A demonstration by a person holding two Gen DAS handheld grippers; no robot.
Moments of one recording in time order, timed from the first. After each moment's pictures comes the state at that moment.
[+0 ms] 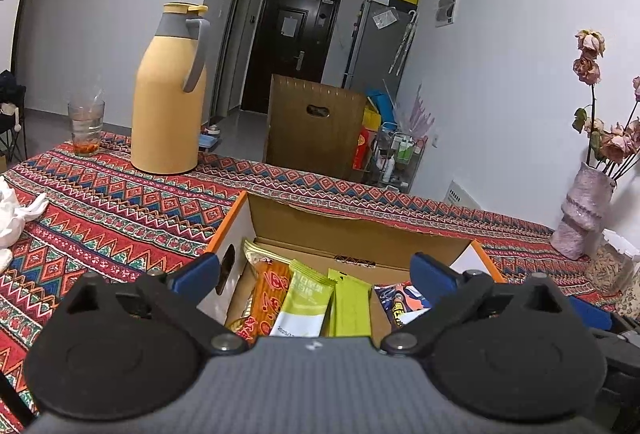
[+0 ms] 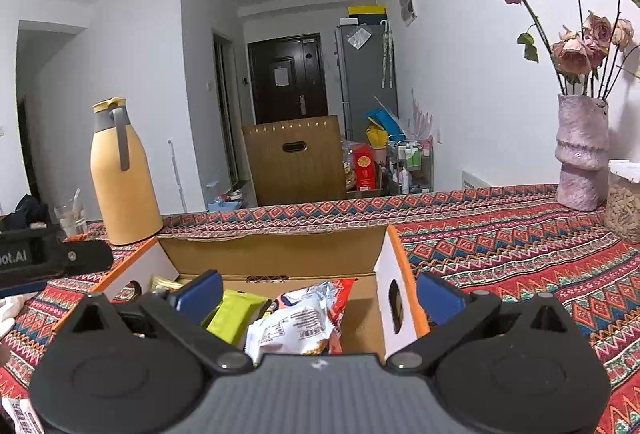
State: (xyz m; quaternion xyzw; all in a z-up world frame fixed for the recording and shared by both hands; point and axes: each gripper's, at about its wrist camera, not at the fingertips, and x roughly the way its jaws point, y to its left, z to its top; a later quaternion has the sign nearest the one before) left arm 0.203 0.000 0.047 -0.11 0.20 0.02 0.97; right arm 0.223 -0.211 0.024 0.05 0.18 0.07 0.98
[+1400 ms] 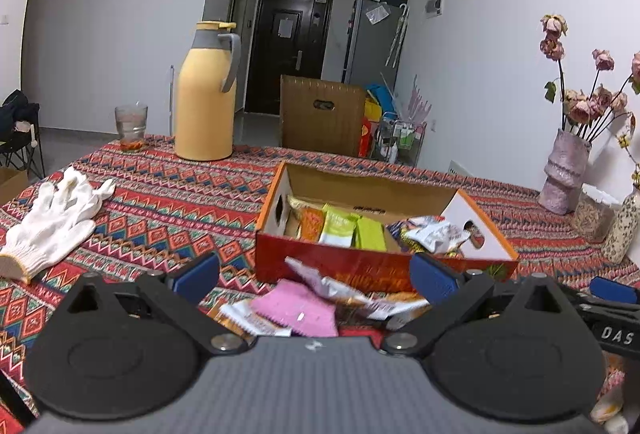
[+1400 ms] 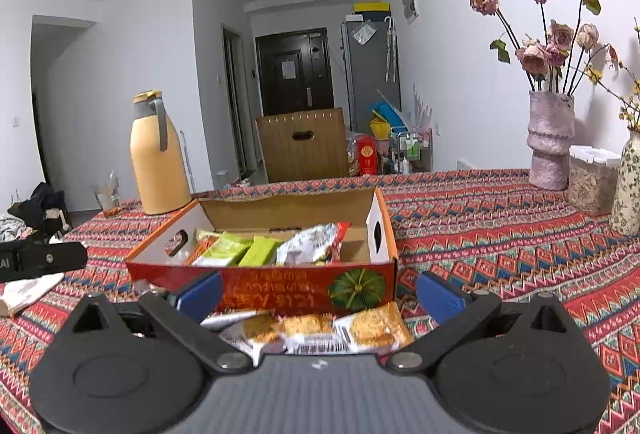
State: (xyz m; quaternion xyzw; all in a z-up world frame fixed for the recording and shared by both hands) left arm 0.060 0.021 0.045 -0.07 0.21 0.02 0.97; right arm 0.081 -0.225 0.027 0.04 0.20 0.08 0.97
